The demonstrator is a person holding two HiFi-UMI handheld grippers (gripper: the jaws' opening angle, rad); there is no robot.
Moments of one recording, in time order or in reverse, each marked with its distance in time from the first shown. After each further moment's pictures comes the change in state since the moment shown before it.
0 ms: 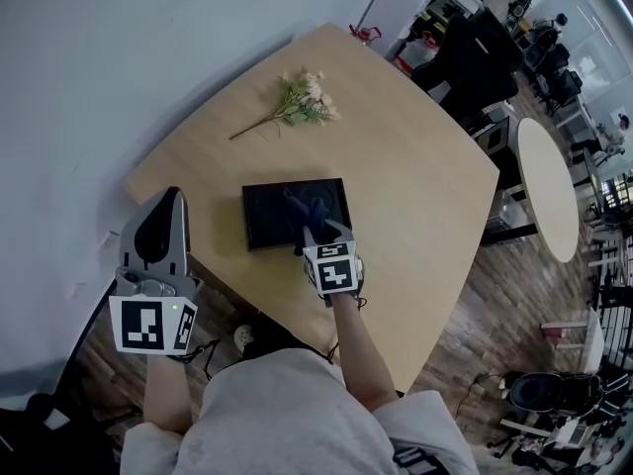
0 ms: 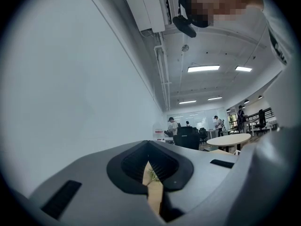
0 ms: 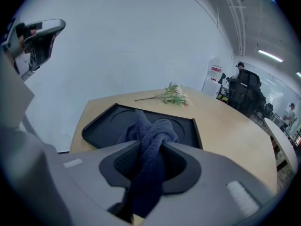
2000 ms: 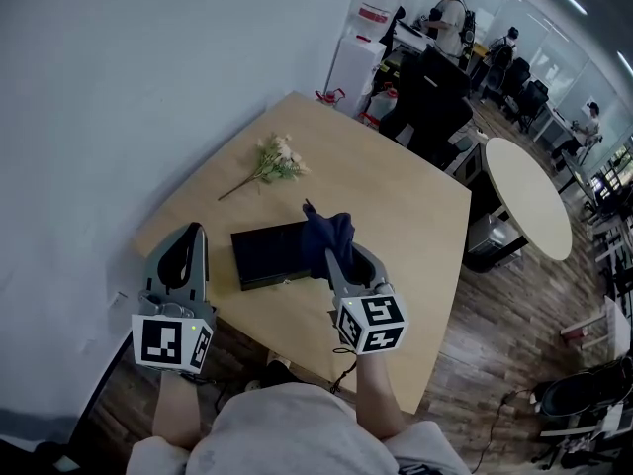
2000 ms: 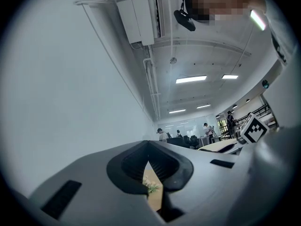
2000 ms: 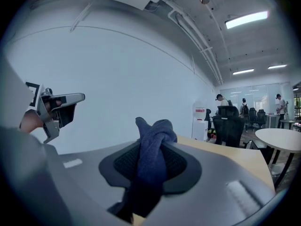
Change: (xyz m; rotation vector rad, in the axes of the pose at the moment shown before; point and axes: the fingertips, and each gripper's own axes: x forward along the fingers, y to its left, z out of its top) left arm -0.028 -0.069 0.069 0.042 -0.134 -0.122; right arm -0.222 -0.025 0.102 0.107 -0.600 -0.042
